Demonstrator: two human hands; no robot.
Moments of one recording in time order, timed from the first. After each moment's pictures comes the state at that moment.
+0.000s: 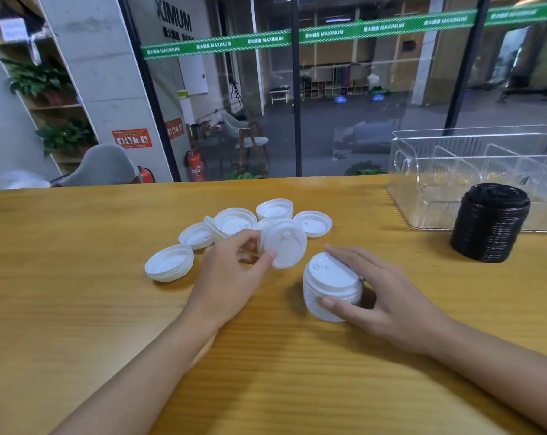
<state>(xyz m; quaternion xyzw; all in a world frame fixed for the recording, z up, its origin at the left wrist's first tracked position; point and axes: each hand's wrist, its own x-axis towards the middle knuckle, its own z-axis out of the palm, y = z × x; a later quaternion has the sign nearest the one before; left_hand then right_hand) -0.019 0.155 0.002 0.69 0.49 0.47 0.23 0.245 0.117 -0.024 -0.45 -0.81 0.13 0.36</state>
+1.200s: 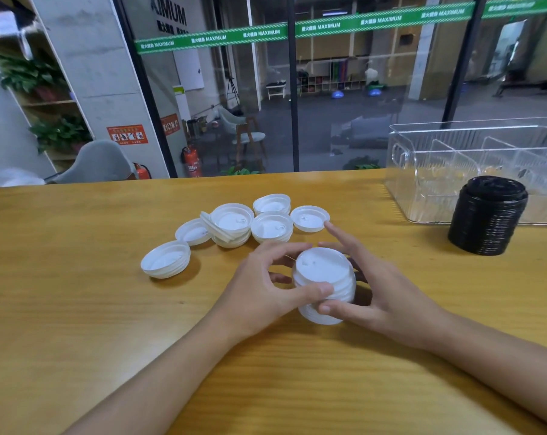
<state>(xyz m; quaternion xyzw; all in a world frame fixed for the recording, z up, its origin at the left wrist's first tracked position) 0.011 0.132 -0.002 0.73 0.40 0.41 0.36 0.245 0.118 -0.025 -0.39 -0.82 0.21 0.36</state>
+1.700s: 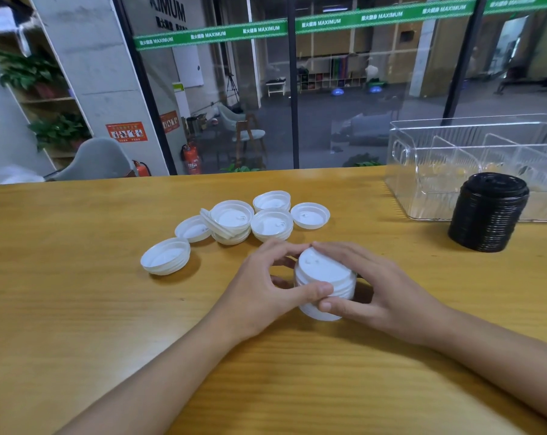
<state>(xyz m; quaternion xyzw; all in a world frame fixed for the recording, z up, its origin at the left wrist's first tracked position) 0.011 0.131 -0.006 0.74 0.40 0.40 0.37 0.245 0.121 -0.026 -0.38 -0.84 0.15 0.36</state>
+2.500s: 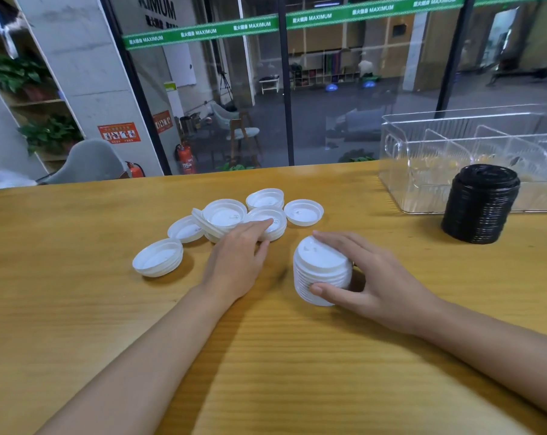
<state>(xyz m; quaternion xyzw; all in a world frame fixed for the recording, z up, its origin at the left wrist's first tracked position) -0.004 0.206 -0.025 0.80 0.50 0.33 0.00 0.246 0.125 -0.030 -0.43 -0.81 0.12 0.37</state>
